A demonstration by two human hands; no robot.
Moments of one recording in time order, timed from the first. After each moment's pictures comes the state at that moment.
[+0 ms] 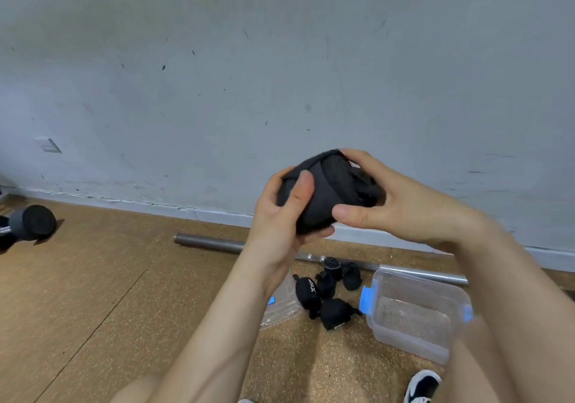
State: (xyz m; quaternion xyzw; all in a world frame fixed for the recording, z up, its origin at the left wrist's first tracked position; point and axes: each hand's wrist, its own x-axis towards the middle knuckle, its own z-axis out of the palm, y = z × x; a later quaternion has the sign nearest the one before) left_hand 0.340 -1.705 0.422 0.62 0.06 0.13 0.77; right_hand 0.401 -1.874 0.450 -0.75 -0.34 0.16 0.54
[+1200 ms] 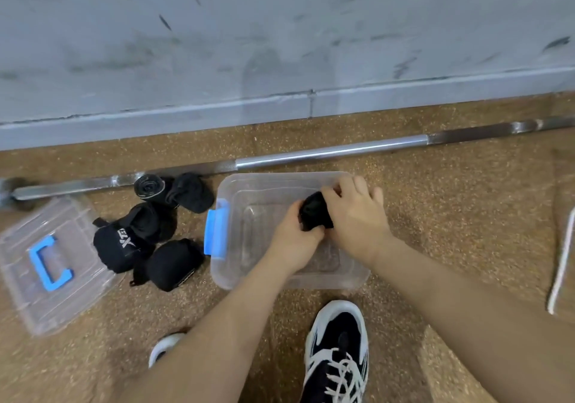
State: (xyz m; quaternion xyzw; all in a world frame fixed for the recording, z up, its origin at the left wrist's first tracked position) left_hand 0.526 -1.896 -0.008 0.77 0.14 -0.30 0.55; right_hand 0.537 -2.024 0.007 -0.99 -0.08 0.11 0.04
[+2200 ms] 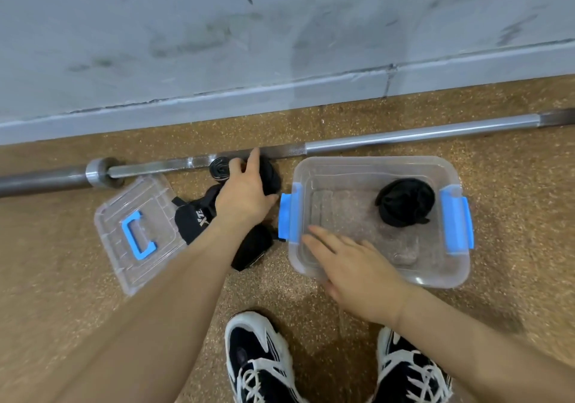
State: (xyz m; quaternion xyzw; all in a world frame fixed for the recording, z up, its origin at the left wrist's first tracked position) left_hand 0.579 -1.720 -0.010 0.97 0.09 -0.19 0.11; right_hand 0.481 -1.926 0.000 -0.90 -0.28 0.28 0.18
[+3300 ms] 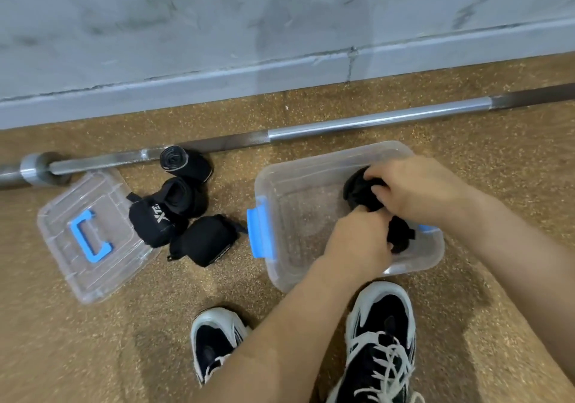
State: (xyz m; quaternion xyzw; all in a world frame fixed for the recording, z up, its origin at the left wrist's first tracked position) left_hand 0.507 -1.908 -0.006 0.89 -0.18 -0.31 0.28; right_hand 0.564 -2.027 0.027 -0.96 -0.14 0.25 0.03
